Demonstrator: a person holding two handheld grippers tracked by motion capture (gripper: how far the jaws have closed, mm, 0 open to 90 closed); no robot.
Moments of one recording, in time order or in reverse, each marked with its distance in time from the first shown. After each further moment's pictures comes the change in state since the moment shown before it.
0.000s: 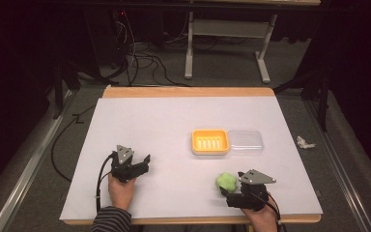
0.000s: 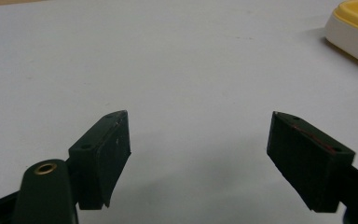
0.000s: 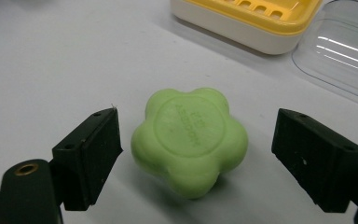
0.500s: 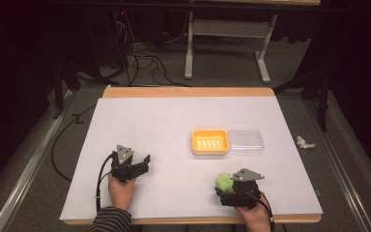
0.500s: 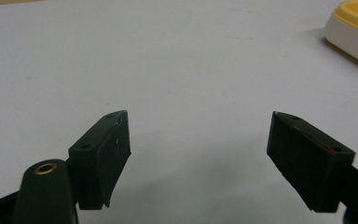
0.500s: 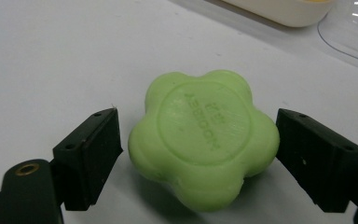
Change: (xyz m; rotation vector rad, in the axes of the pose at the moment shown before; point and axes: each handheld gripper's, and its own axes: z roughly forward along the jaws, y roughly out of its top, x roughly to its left) left arm 0.000 0.000 0.000 0.000 0.001 -0.003; right arm 0.006 0.000 0.023 0.097 -0.026 0.023
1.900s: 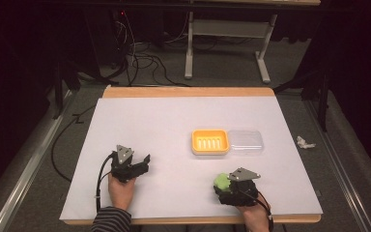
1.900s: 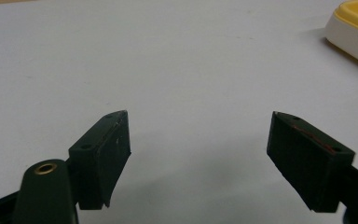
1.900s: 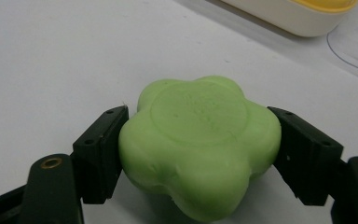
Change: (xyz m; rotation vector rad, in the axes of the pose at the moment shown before) left arm 0.000 0.000 0.000 0.002 0.002 -0.002; right arm 0.005 0.005 0.002 -0.004 0.006 -0.051
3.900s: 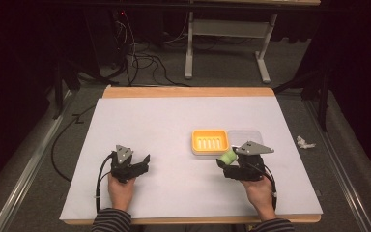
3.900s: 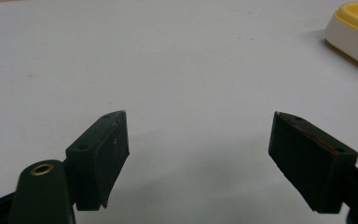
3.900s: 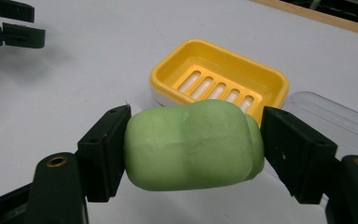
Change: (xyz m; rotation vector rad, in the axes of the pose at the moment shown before) left arm 0.001 0.001 0.000 -0.001 0.000 -0.011; right arm -0.036 0.065 -0.024 -0.158 0.014 0.023
